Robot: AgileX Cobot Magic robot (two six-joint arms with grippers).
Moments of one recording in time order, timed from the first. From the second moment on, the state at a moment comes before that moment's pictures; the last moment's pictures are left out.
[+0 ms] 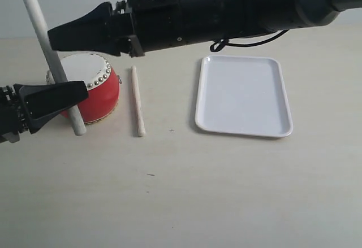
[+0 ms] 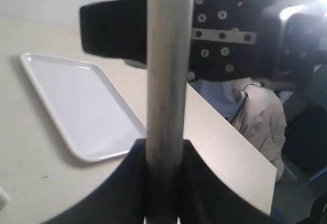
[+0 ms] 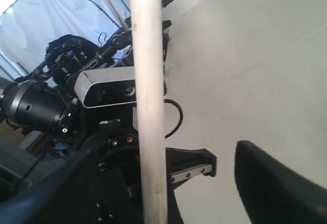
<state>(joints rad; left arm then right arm) -0.06 1.38 -0.30 1.10 -1.19 -1.13 0.56 1.99 -1.35 1.73 1.20 -1.52</state>
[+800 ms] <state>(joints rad) 0.05 1.05 -0.30 1.25 -0.47 -1.35 0.62 2.12 -1.72 0.31 0.80 -0.16</state>
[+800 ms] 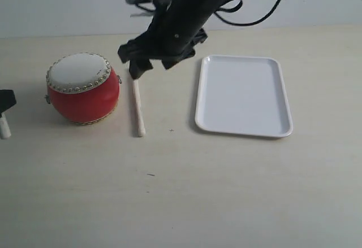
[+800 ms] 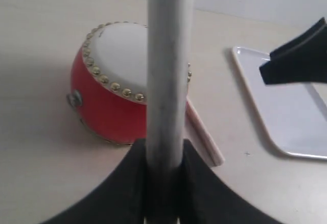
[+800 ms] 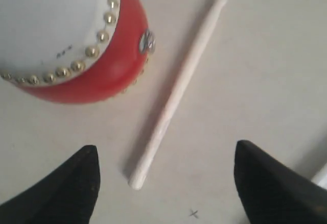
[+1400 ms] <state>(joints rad) 0.05 0.86 -0.30 1.50 -0.42 -1.60 0.73 2.37 -1.95 0.09 0.99 0.14</state>
